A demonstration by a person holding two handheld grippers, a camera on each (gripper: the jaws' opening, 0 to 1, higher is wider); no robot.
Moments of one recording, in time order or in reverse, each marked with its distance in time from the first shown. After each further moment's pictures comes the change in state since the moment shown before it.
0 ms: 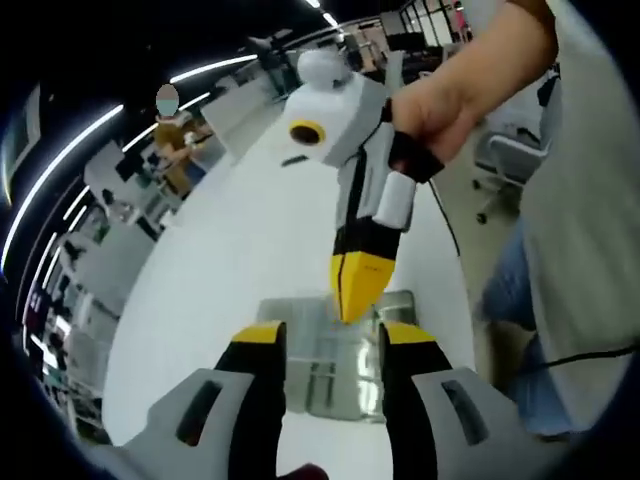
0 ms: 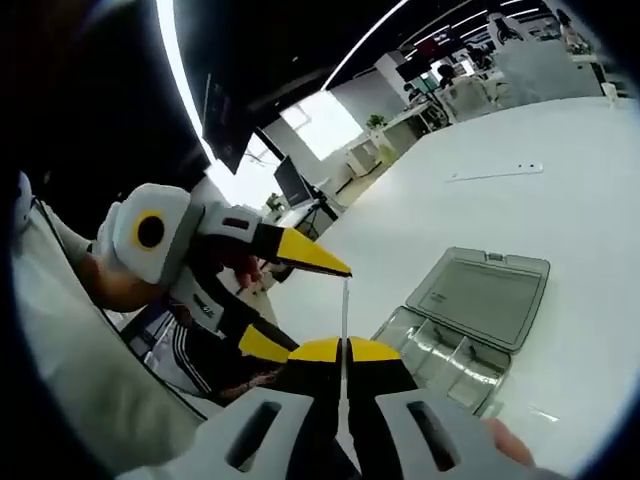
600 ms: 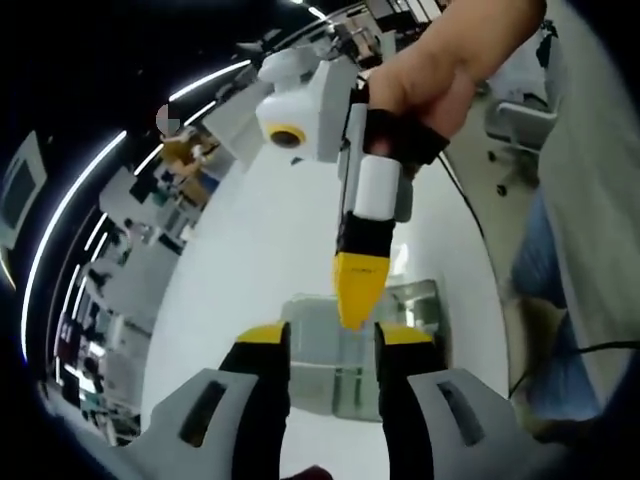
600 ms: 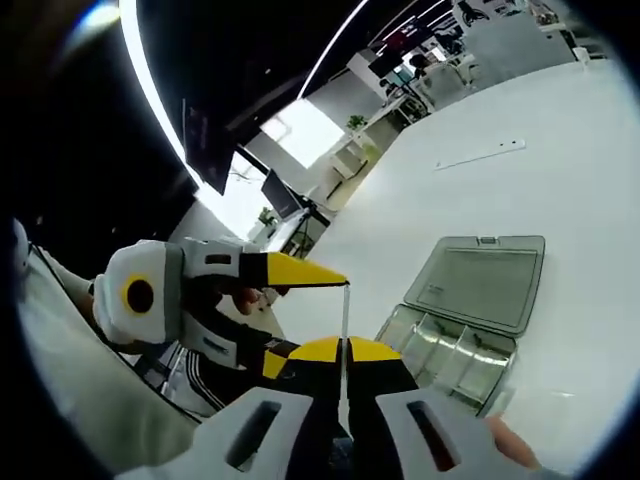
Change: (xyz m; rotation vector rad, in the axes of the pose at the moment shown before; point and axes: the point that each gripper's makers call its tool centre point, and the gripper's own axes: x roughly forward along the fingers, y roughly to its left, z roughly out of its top) left arm 0.012 0.001 0.001 0.144 0.040 0.117; right arm 0.001 -0.005 0.005 0.141 -0.019 -0.008
